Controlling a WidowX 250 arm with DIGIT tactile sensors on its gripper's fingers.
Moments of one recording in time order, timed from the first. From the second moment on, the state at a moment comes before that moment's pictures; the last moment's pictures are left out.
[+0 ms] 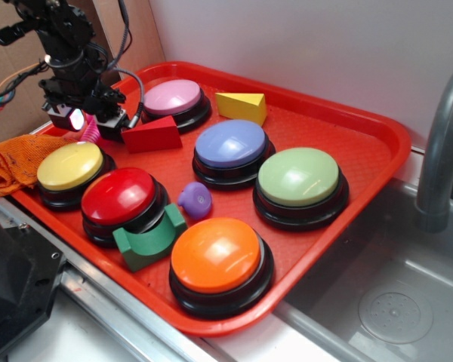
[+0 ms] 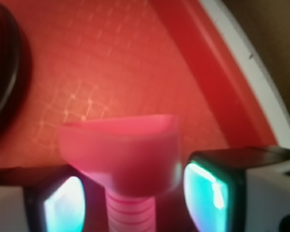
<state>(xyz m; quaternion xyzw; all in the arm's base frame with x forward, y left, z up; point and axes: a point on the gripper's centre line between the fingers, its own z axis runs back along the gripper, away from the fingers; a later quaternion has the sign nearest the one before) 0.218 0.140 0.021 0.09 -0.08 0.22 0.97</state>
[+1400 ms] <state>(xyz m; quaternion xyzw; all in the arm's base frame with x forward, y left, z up) 0.236 0.085 0.151 0.02 -0.08 0.14 0.99</state>
